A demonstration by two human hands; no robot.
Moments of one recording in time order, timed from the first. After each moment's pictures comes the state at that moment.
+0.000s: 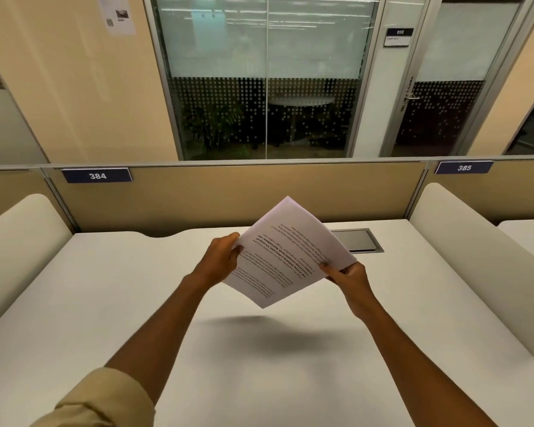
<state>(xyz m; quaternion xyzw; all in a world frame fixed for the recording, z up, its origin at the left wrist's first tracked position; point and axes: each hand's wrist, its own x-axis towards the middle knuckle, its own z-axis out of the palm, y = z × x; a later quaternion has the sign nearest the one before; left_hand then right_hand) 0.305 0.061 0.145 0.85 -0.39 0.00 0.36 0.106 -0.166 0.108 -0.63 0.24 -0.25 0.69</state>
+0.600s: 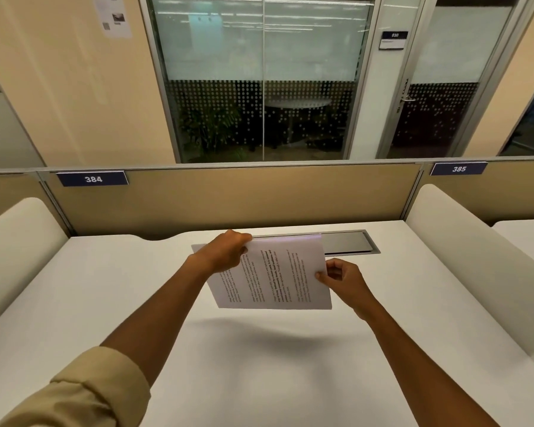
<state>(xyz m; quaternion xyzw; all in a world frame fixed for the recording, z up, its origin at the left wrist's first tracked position) 0.312 0.041 0.179 0.85 -0.51 -0.03 0.12 0.101 -0.177 0.109 -0.77 0.24 -0.18 0.56</state>
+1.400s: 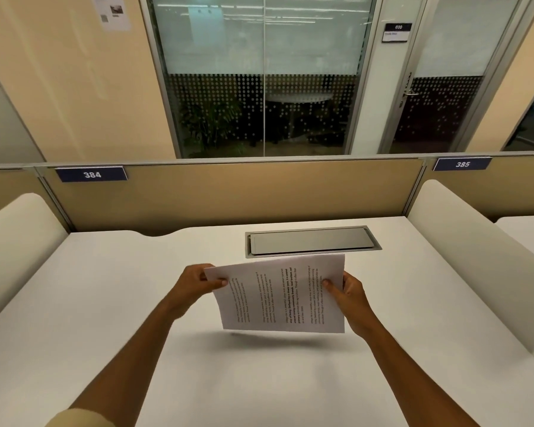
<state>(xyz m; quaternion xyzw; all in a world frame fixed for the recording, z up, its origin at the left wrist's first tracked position) 0.302 0.117 0.099 0.73 -0.26 -0.26 0.57 0.086 -0.165 0.071 -0.71 0.28 -0.19 0.61</state>
